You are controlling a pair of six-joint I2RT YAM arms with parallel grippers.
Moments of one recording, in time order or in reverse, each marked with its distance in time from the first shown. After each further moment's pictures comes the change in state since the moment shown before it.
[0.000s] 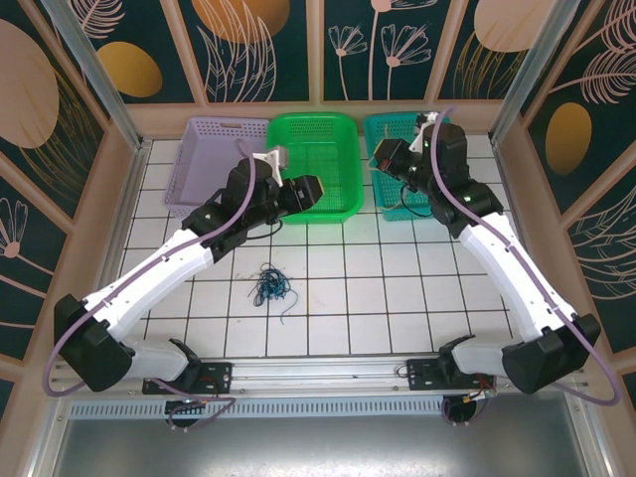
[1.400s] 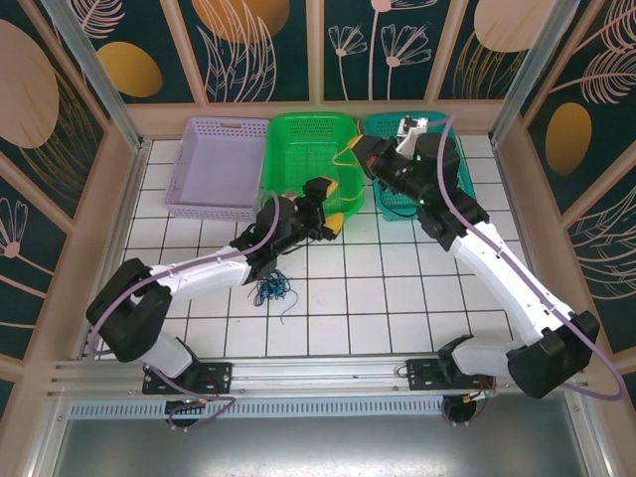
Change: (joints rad) left arm -0.090 0.219 -0.303 0.767 -0.079 -1.222; right arm 0.100 -0.038 -0.128 0.348 -0.136 0.387
